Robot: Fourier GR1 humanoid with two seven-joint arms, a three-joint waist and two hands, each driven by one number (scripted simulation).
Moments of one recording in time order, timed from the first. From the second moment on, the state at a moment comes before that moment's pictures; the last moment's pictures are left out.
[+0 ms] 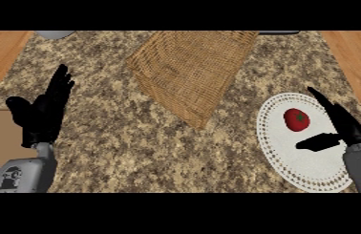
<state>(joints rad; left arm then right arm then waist) -0.18 0.25 0.07 -1.50 0.03 0.13 0.17 -0.26 -0.44 -0.14 -1.00 0.54 0.13 -0.12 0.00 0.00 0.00</state>
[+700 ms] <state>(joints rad) -0.19 0.22 0.11 -1.46 -0.01 0.09 0.14 -0.35 -0.41 -0.14 -0.84 0.61 0.09 -0.17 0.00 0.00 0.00</state>
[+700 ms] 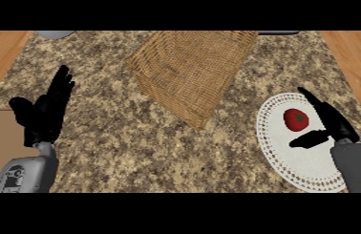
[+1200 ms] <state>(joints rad) -0.19 0.21 0.11 -1.49 -0.02 0.08 0.16 -0.39 -0.44 -0.09 -0.73 0.68 0.12 -0.28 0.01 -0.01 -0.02</state>
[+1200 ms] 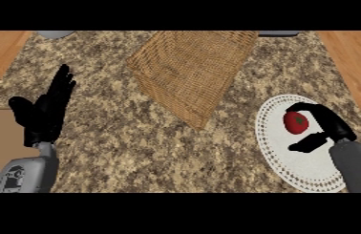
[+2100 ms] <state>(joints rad) -0.23 0.20 0.09 -1.47 -0.02 0.05 0.16 -0.52 -0.21 0.08 -0.75 0.88 0.09 -0.12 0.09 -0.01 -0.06</state>
